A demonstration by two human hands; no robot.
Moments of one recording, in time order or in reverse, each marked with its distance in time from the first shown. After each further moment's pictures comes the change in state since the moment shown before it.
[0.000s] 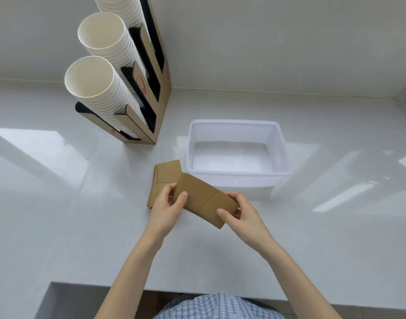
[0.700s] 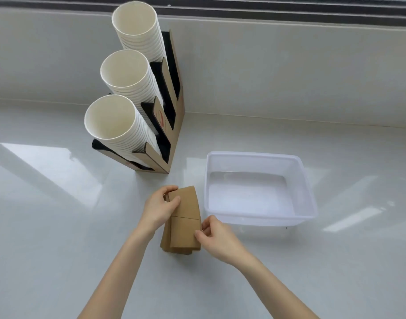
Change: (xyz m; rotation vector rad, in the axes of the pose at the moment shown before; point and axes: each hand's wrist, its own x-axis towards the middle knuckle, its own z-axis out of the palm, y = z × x) left_hand 0.100 0.025 -0.051 0.368 0.087 -0.066; right_hand 0.074 -0.049 0.060 -0.339 -0.193 0.084
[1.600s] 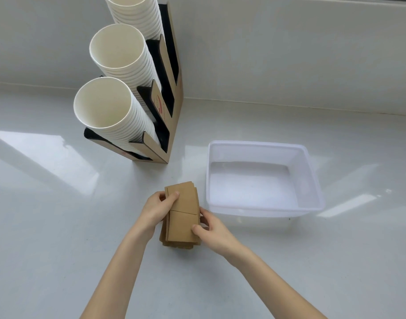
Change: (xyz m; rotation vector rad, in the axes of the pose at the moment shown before) left_hand 0.013 -0.030 0.008 -0.204 -0.137 -0.306; right_hand 0.015 0.006 0.018 0.402 -0.143 0.026
